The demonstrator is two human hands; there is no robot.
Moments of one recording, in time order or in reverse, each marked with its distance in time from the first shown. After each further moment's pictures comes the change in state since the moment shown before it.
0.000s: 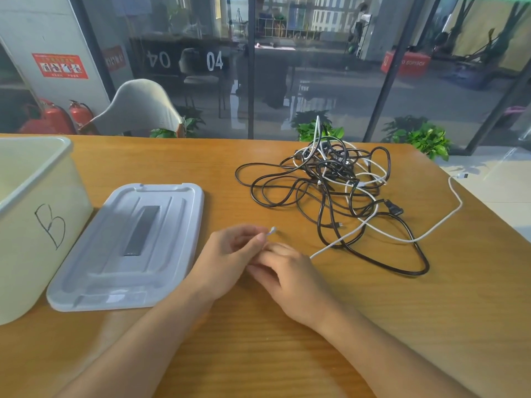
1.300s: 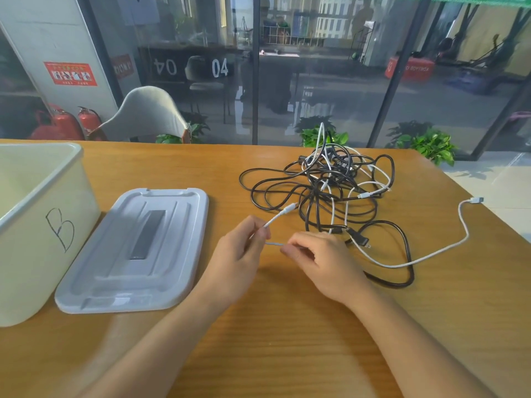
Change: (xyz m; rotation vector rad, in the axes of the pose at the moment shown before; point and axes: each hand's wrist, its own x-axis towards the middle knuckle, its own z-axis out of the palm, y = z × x) left_hand -0.001 0.016 0.012 0.214 0.116 0.197; right_hand 0.007 0.044 -0.039 -0.086 0.070 0.032
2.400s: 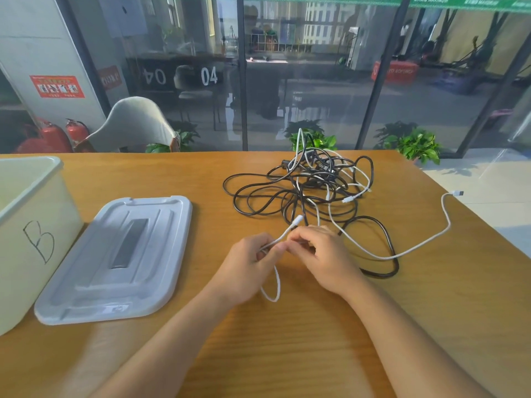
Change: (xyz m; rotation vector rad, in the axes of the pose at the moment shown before) left_hand 0.012 0.004 0.039 0.133 -0.187 -0.027; right_hand -0.007 0.031 -0.018 0.046 0.105 0.026
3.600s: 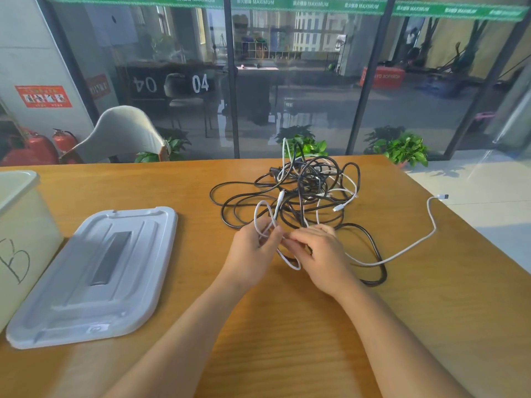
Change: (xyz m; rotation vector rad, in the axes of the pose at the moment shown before) left_hand 0.043 0.016 0.026 -0.111 0.119 0.064; right_hand 0.005 0.026 -0.007 -0.127 0.134 -0.027
